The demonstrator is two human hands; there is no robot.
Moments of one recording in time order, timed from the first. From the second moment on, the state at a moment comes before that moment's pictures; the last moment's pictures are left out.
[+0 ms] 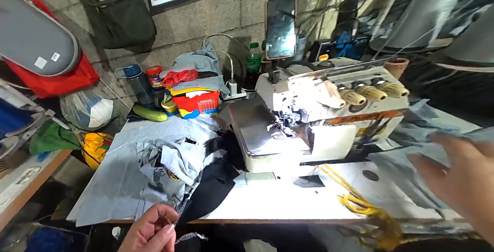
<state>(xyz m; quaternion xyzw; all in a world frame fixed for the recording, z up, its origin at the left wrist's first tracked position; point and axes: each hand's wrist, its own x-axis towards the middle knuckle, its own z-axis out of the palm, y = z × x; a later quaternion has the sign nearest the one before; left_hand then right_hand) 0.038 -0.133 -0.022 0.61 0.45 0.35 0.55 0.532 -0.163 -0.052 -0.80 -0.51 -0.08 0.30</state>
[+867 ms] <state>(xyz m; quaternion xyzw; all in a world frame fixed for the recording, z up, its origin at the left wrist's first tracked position) -0.033 -0.191 -0.057 0.62 0.49 0.32 0.53 0.255 -0.107 -0.035 -0.24 -0.93 0.27 0.10</state>
